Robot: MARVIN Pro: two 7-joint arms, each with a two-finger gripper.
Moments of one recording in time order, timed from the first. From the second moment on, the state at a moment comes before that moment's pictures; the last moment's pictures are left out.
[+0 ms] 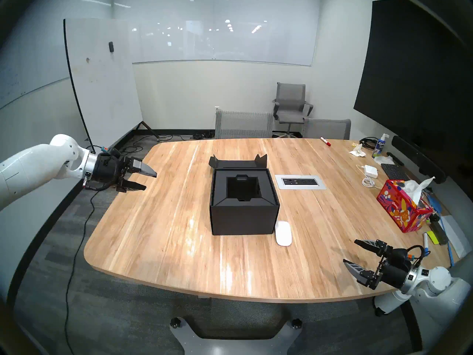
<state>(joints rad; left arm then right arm) 0.06 -0.36 0.20 -1.18 -1.92 0.89 -0.62 -2.44 -0.52 1.87 -1.70 0.85 -0.45 0.66</state>
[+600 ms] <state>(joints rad) 0.07 -0.33 0.20 -1.17 -1.69 0.71 -0.90 -2.44 -0.52 1.87 -1.70 0.85 -0.45 0.66</state>
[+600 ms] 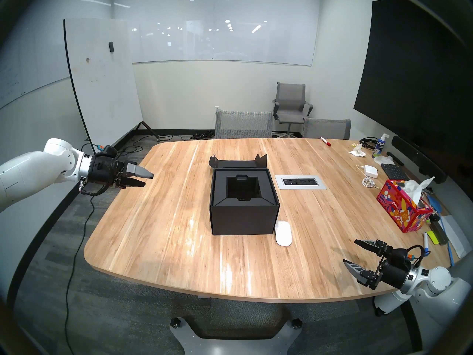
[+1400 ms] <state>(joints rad) 0.10 -0.28 0.24 -1.14 -1.41 0.31 -1.32 -2.44 -0.52 1.87 -1.70 0.85 -0.45 0.66</state>
